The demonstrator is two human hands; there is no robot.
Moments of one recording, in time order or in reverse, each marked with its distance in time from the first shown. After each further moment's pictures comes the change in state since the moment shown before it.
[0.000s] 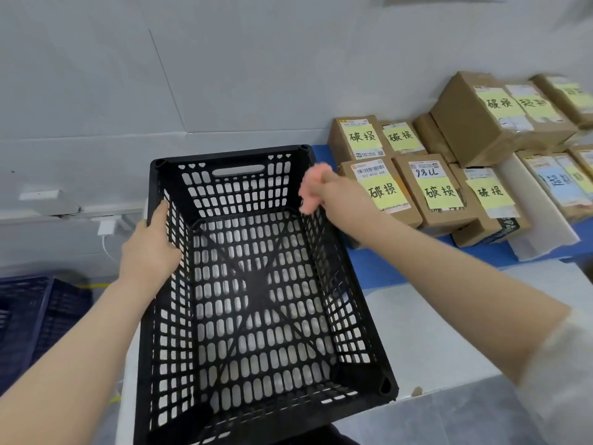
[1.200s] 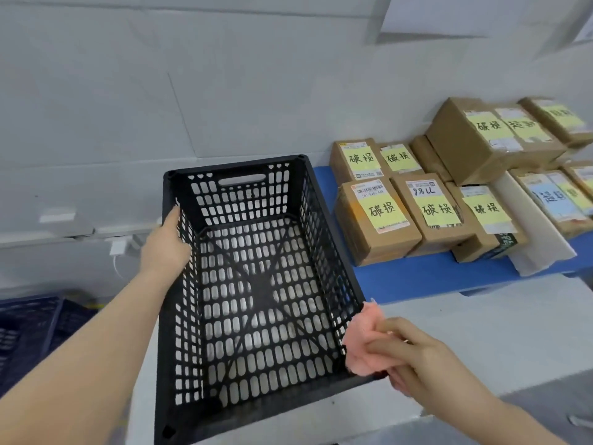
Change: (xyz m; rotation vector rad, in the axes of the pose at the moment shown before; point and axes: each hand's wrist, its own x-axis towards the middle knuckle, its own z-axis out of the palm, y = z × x) left_hand 0.035 0.005 0.002 -0.154 0.048 -0.030; right_hand -0.232 -0.003 0.045 0.563 0.071 -0.077
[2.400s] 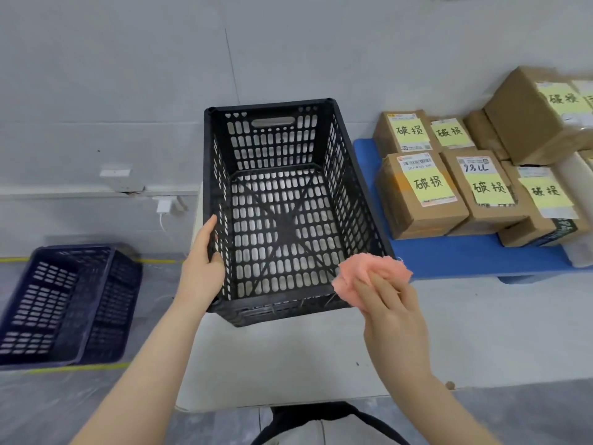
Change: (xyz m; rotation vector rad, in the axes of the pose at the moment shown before) left_hand -0.121 -0.043 -0.006 -0.570 -0.081 -0.143; right_hand 0.042 -0.060 0.081 -0.361 0.486 0.094
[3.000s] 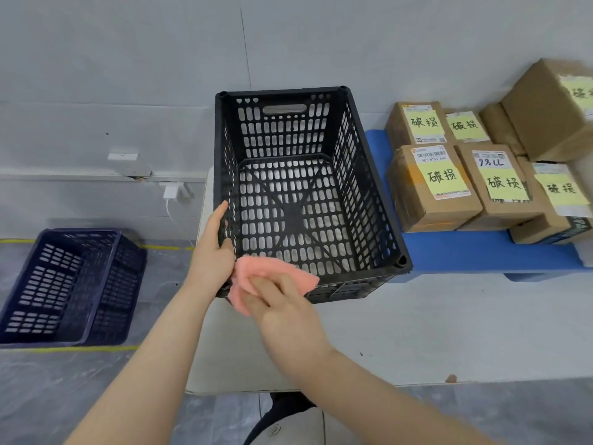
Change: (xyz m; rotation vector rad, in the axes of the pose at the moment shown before) left_hand 0.000 -0.002 -0.001 -0.019 -0.003 0.038; right_hand 0.008 -0.129 0.042 0.138 -0.225 -0.369
